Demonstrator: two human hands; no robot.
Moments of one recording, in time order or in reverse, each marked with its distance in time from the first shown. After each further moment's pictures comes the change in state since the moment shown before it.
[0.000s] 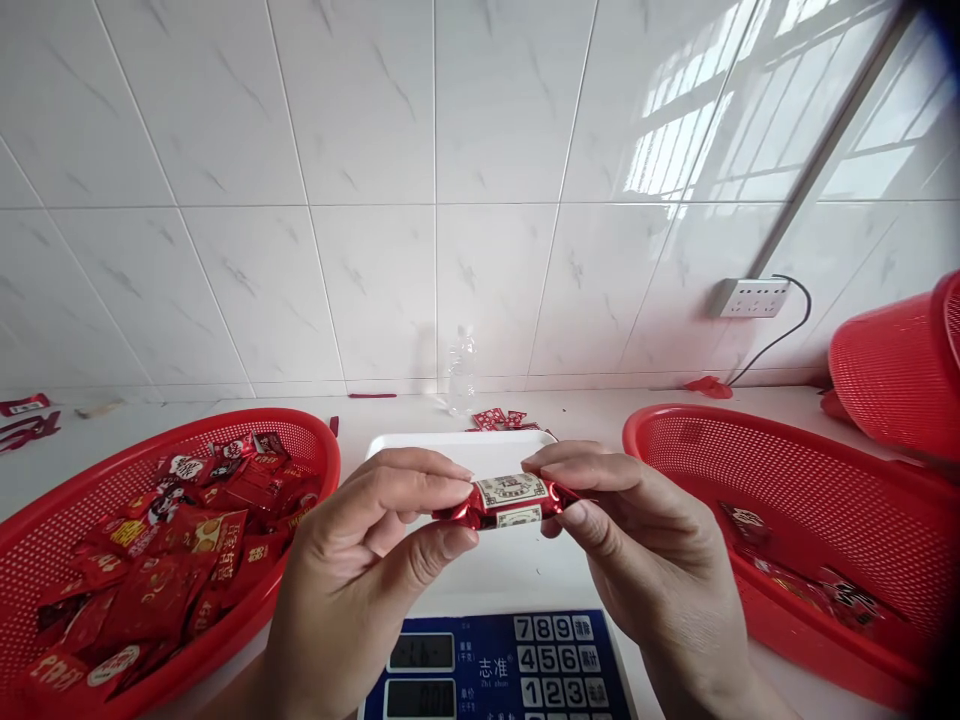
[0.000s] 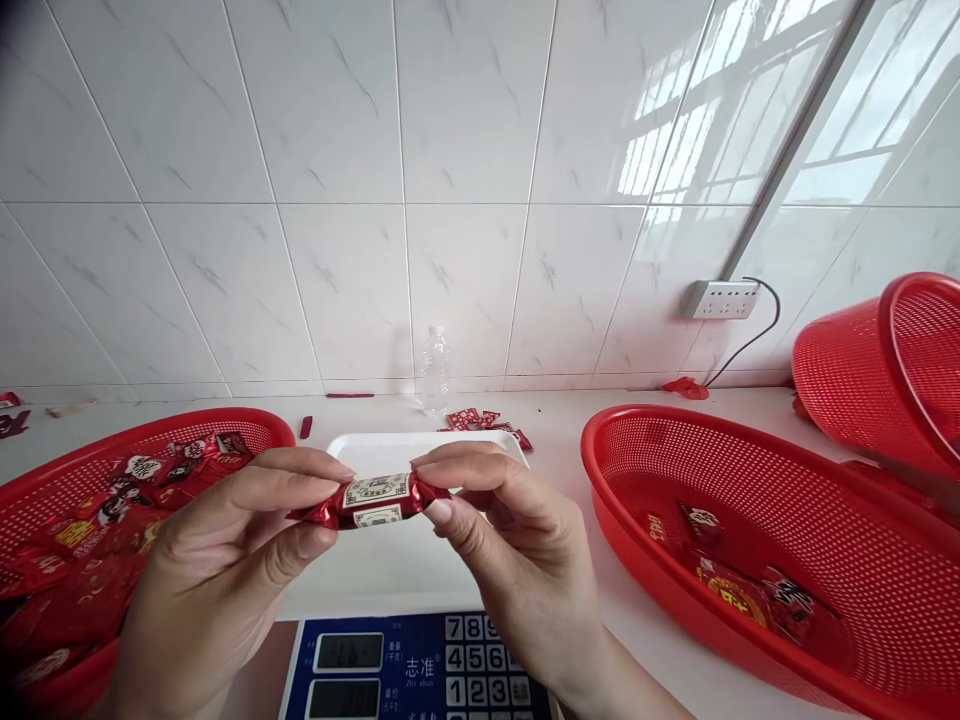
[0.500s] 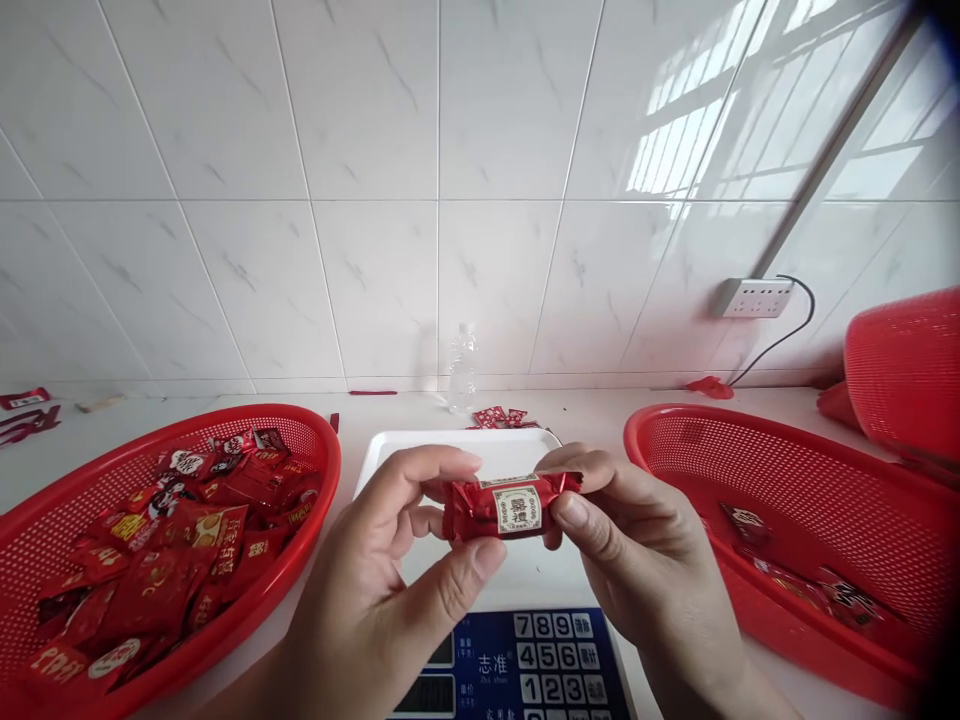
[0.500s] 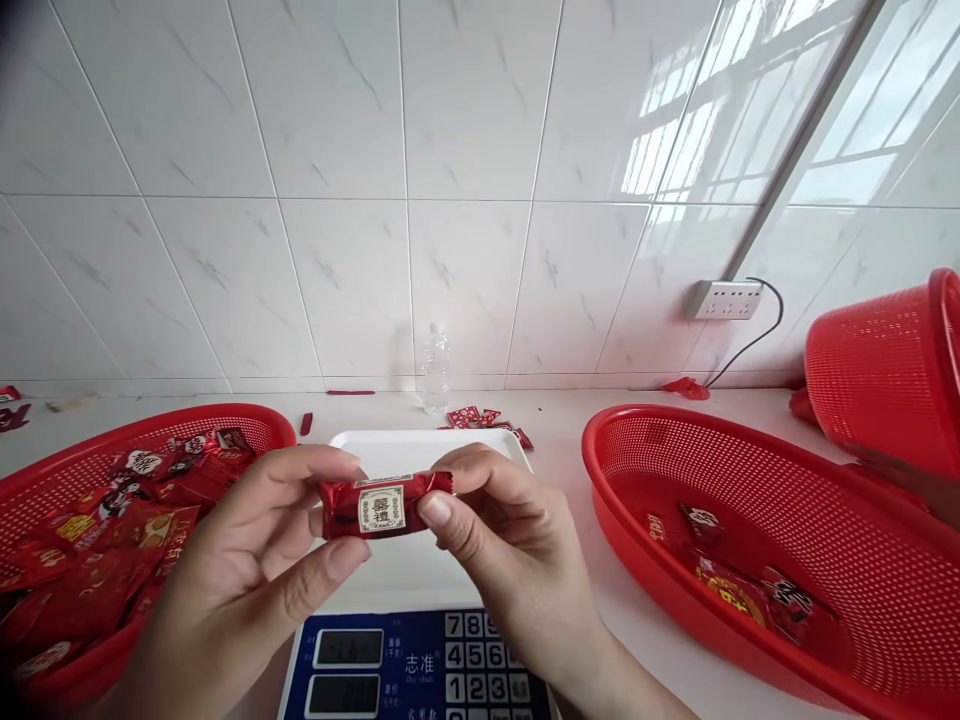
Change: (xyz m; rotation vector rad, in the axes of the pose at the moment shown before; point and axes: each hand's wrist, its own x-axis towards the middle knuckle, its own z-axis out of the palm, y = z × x) left_hand -0.003 0.006 0.004 -0.021 -0.086 -0.212; right_hand 0.000 0.000 0.002 0.101 -0.056 0.121
